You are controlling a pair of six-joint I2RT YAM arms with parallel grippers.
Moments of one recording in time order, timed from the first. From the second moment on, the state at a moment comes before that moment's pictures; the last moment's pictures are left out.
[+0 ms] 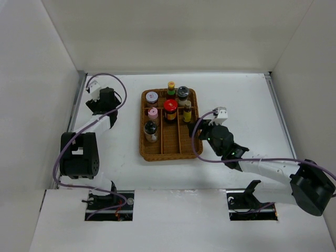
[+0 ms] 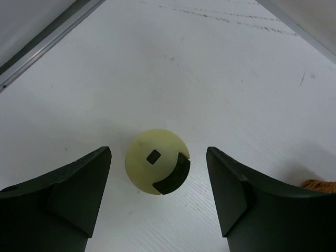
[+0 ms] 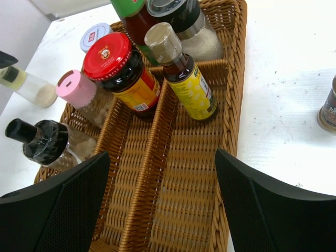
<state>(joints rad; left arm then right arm) -0.03 1.59 0.93 0.14 -0.55 -0.51 0.79 1.18 0.52 0.45 0.43 0.51</state>
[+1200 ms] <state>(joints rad) -0.77 1.15 0.99 0.13 -0.66 -0.35 0.79 1.06 0.50 0.45 0.48 0.51</state>
